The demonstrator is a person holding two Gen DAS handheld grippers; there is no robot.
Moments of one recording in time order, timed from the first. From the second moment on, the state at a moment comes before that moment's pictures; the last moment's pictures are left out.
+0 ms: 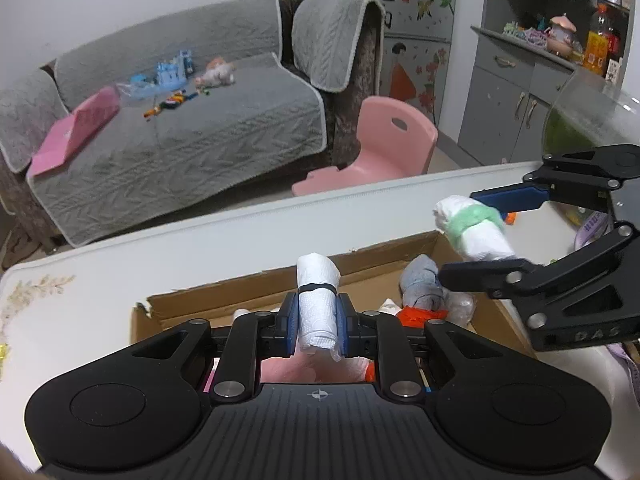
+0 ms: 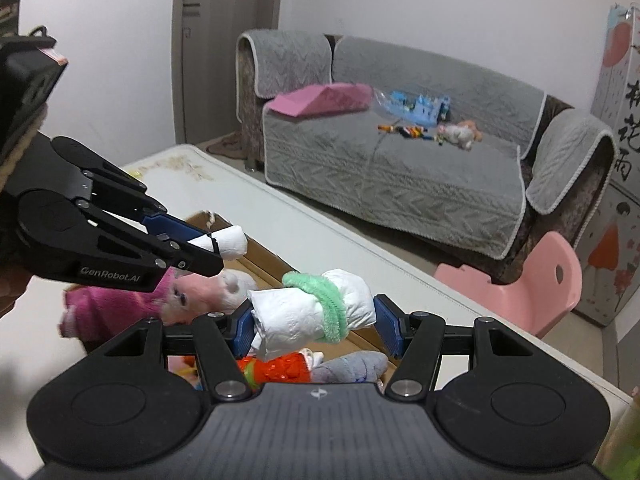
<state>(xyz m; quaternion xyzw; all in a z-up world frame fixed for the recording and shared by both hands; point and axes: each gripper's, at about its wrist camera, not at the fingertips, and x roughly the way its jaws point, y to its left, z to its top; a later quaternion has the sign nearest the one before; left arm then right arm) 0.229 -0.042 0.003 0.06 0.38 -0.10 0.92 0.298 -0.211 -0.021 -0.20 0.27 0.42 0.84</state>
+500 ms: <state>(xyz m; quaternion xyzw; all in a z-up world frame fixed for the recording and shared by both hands) 0.255 -0.059 -0.031 0.08 0.41 -0.09 0.90 0.303 -0.195 -0.042 -0.23 0.30 0.41 0.83</state>
